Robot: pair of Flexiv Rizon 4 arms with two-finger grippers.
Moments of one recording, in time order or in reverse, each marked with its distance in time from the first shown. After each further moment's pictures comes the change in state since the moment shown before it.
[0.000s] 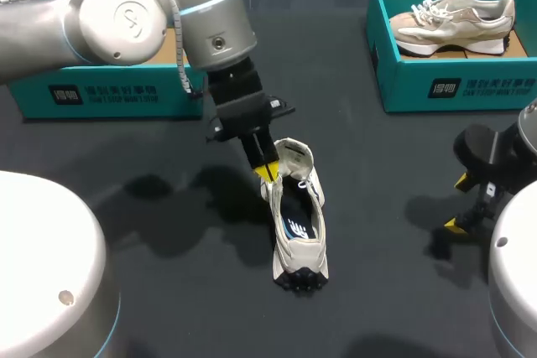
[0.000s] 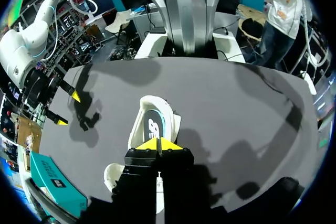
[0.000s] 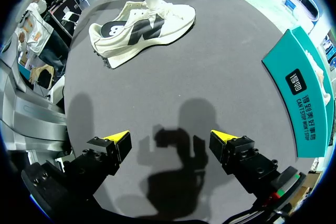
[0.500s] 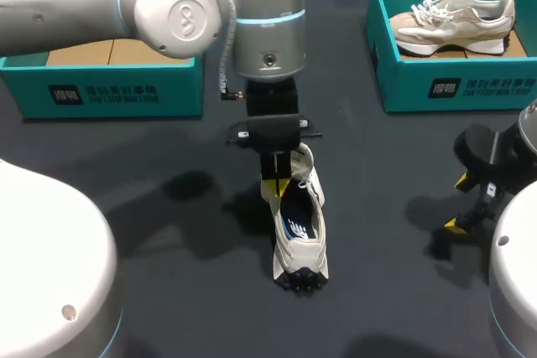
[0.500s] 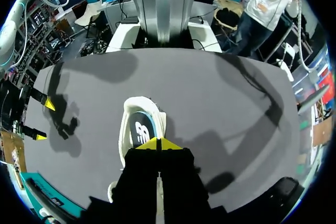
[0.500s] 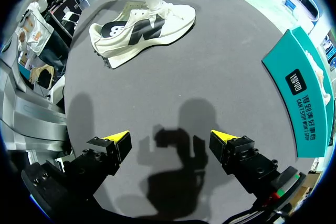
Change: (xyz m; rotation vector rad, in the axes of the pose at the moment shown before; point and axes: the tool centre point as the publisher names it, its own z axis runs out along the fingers) left arm -0.004 -0.005 0.016 -0.107 0.241 0.076; right arm 0.000 0.000 -0.001 0.000 0.000 -0.001
